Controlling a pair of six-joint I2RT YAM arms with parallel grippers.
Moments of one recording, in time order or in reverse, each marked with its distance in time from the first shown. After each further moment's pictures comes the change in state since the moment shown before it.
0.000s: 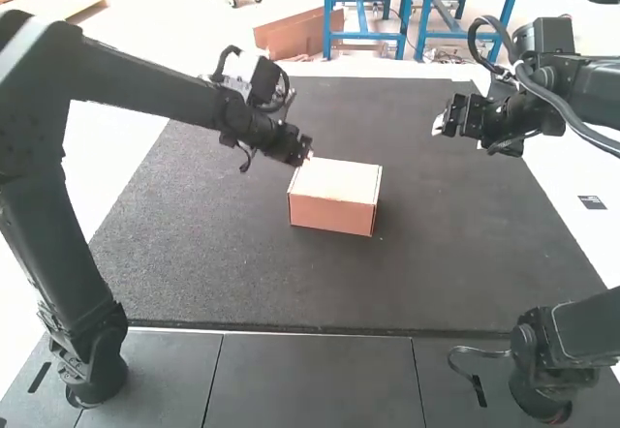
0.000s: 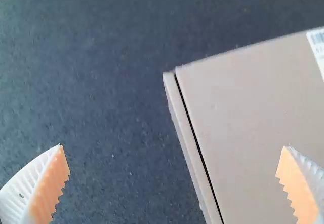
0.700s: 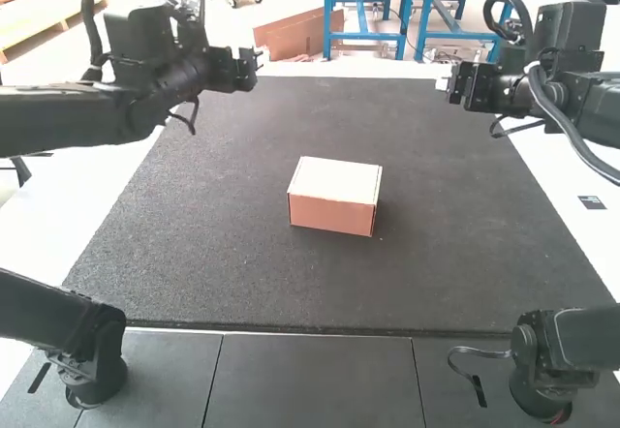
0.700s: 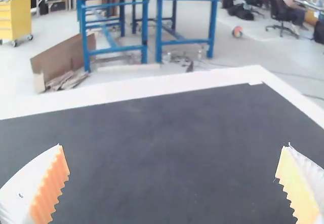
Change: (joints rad) left arm 0.172 -0.480 -0.321 0.515 0.105 -0.046; right arm 0.000 -0.114 -0.099 0.403 -0.016 -0.135
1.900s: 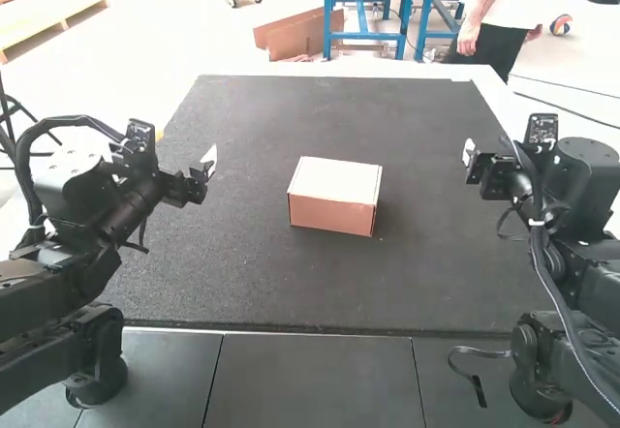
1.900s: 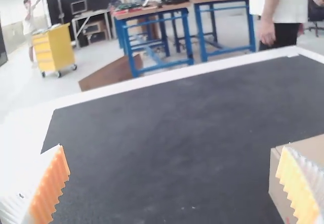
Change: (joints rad) left arm 0.106 -0.592 -0.717 0.188 0.000 0.201; right arm 0.000 -0.537 -0.697 0.445 0.239 -0.081
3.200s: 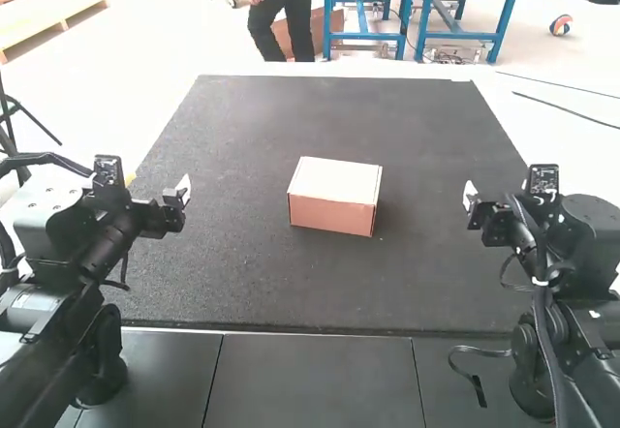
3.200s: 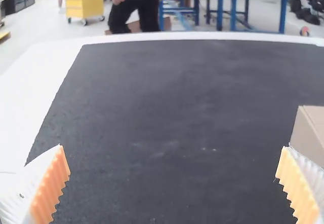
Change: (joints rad) left arm 0.155 -0.547 -0.074 -0.588 -0.003 -0.177; right arm -0.027 -0.567 -0.164 -0.416 -0.041 -0.019
